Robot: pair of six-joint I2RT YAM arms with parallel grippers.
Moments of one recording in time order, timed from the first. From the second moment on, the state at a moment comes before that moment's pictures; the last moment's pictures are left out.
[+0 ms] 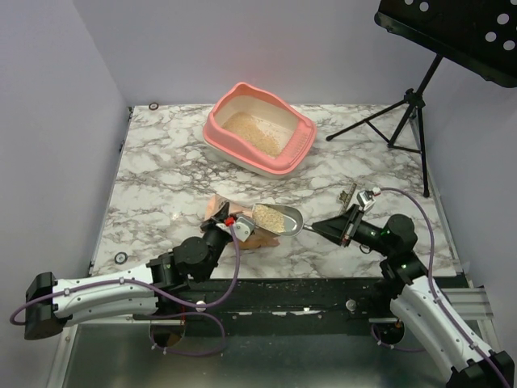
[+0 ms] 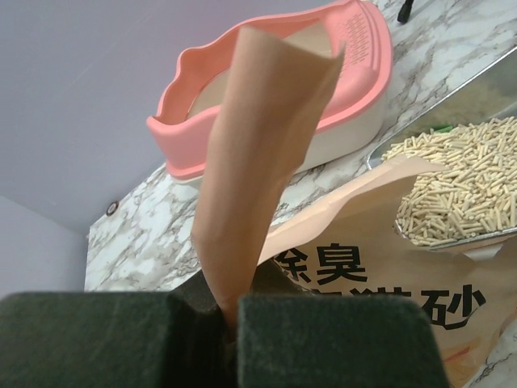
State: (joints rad) left arm -1.26 0.66 0.37 0.31 -0.84 0.56; right arm 0.34 0.48 0.21 0.22 -0.70 1.33
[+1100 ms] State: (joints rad) left arm -1.26 0.55 0.37 0.21 -0.88 0.53; right arm 0.34 1.24 0.67 0.78 -0.49 1.60
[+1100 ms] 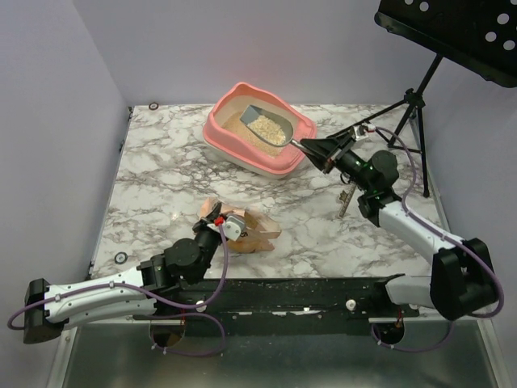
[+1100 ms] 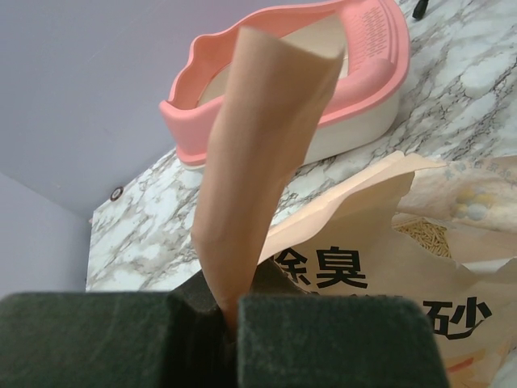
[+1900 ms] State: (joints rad) left arm -1.26 0.51 0.37 0.17 -0.86 0.52; right arm 0.34 1.79 1.39 0.09 -0.29 0.90
